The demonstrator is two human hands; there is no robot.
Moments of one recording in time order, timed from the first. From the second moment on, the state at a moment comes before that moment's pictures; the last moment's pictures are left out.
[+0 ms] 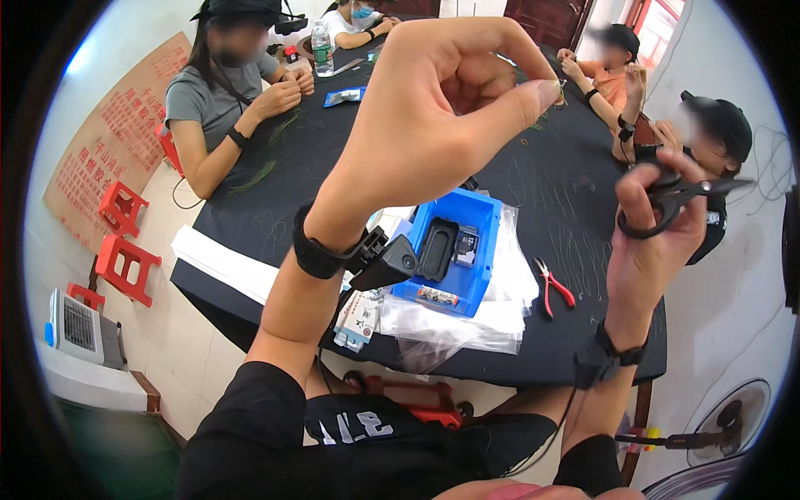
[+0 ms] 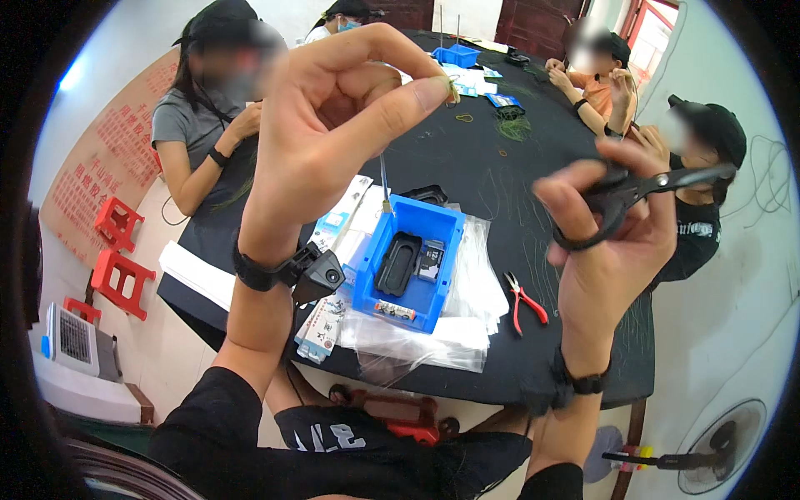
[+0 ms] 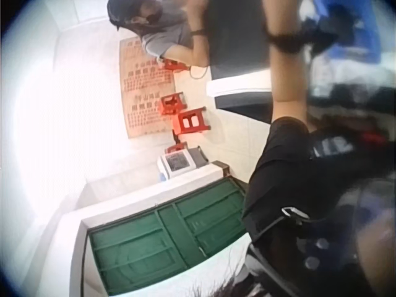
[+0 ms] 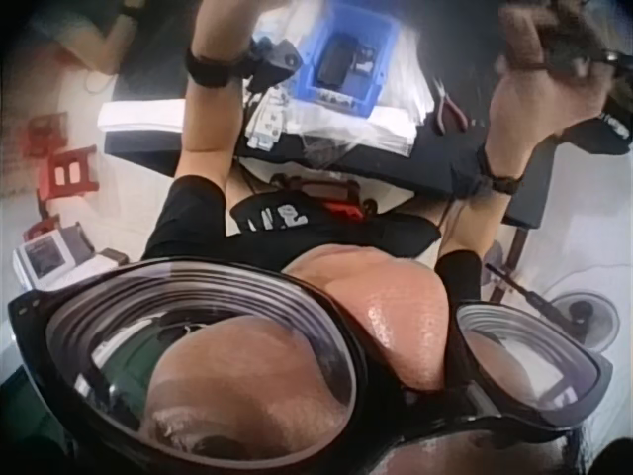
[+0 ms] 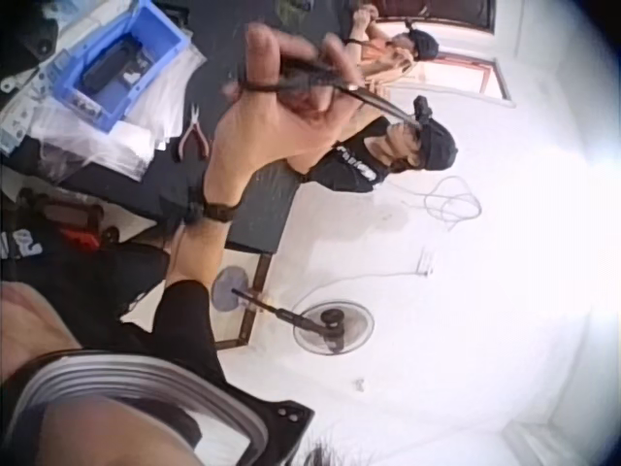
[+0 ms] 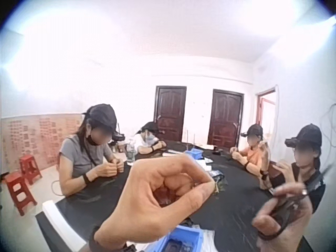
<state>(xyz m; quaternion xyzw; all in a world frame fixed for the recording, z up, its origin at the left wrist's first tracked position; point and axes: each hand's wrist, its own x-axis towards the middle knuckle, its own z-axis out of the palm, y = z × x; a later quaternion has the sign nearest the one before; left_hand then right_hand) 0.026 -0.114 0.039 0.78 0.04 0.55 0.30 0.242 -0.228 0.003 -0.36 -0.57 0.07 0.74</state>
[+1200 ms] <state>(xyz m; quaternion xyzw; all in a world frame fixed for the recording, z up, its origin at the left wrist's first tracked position) 0.026 -0.106 0.040 0.72 0.06 0.53 0.45 0.235 -0.156 0.017 -0.30 -0.74 0.10 0.59</state>
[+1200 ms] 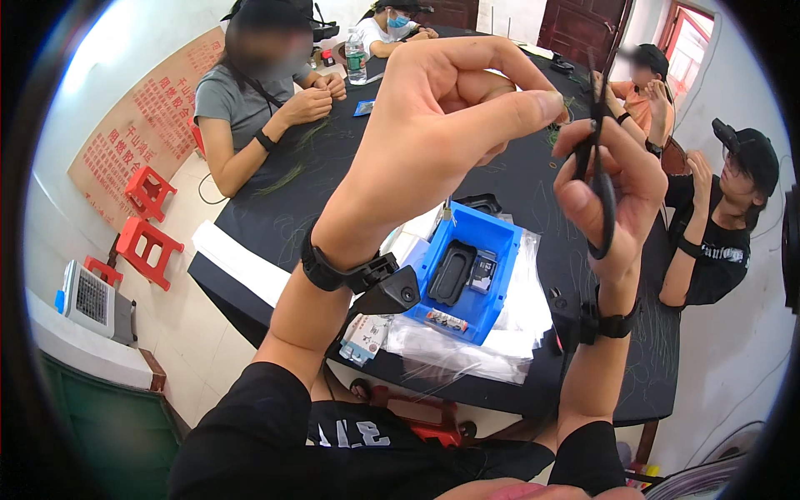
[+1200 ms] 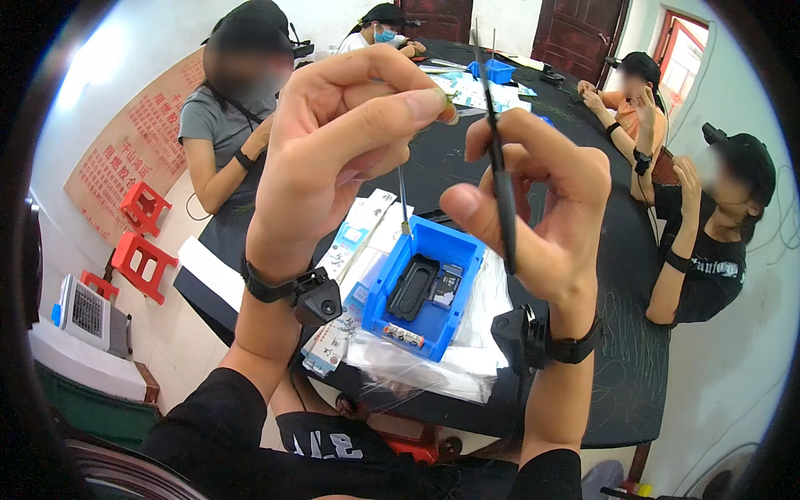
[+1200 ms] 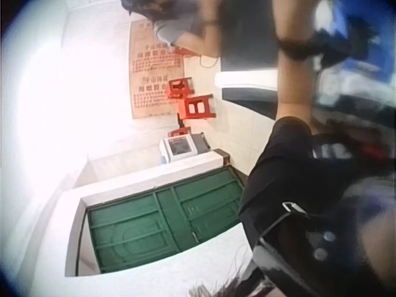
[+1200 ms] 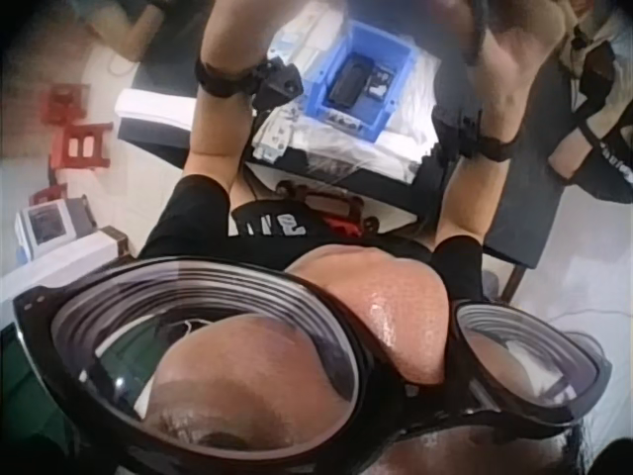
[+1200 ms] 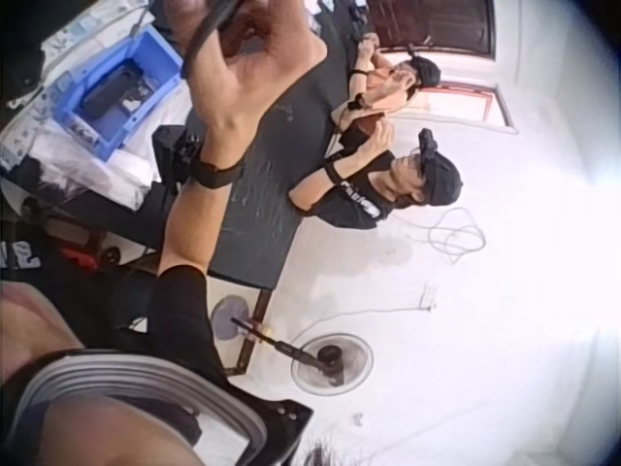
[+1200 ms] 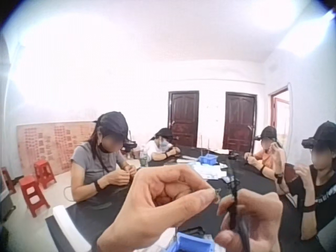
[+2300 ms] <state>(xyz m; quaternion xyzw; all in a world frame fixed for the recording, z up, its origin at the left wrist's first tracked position) 0.013 -0.099 0.045 0.64 0.01 0.43 0.64 0.230 -0.167 0.027 -0.36 -0.80 -0.03 0.49</state>
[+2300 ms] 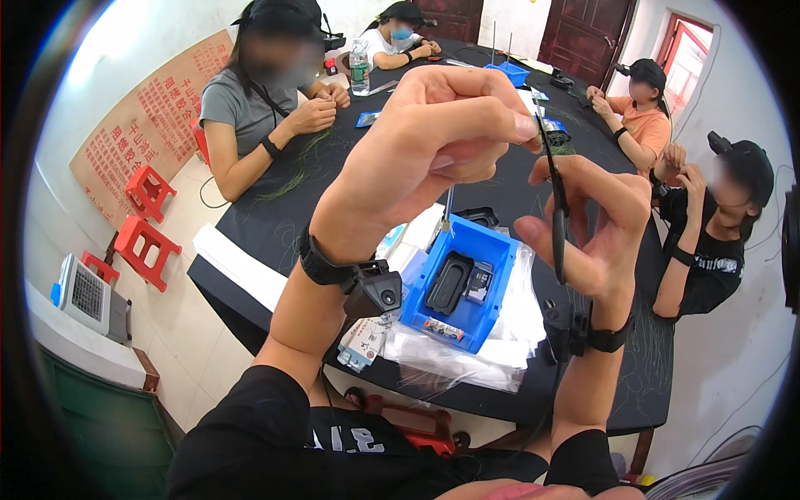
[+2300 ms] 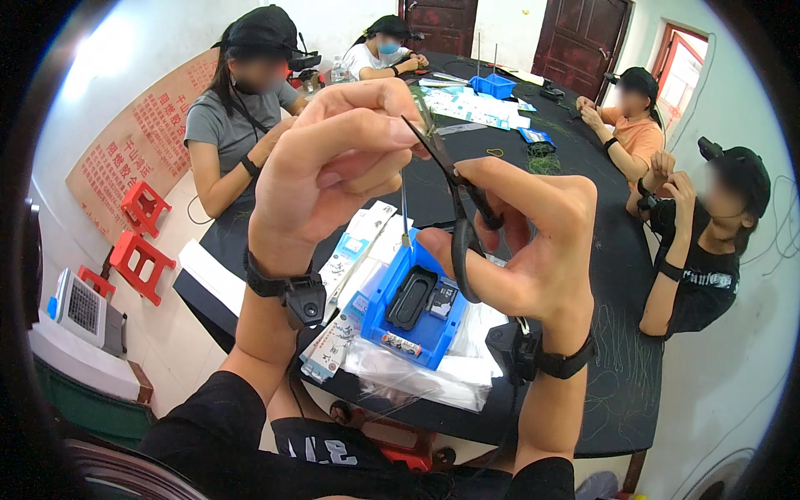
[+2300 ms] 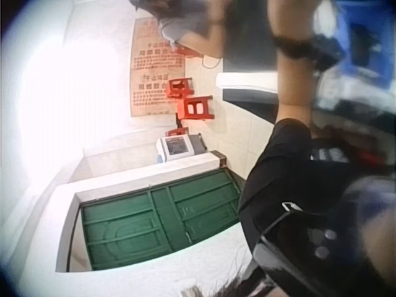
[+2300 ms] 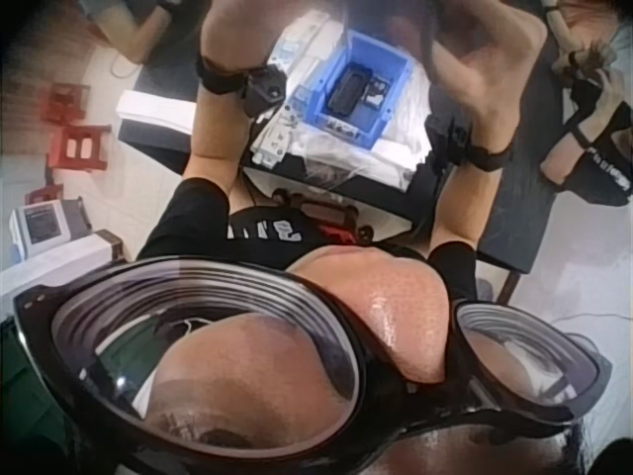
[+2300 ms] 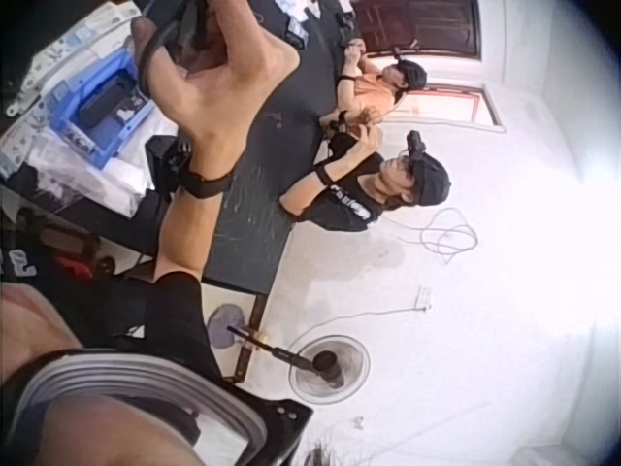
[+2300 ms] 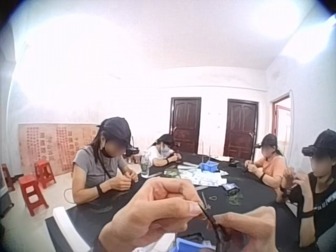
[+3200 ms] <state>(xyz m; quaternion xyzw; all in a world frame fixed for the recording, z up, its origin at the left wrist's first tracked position) 0.005 -0.098 0.047 0.63 -0.01 0.43 0.65 0.226 -0.173 0.027 -0.37 -0.79 -0.08 0.48</state>
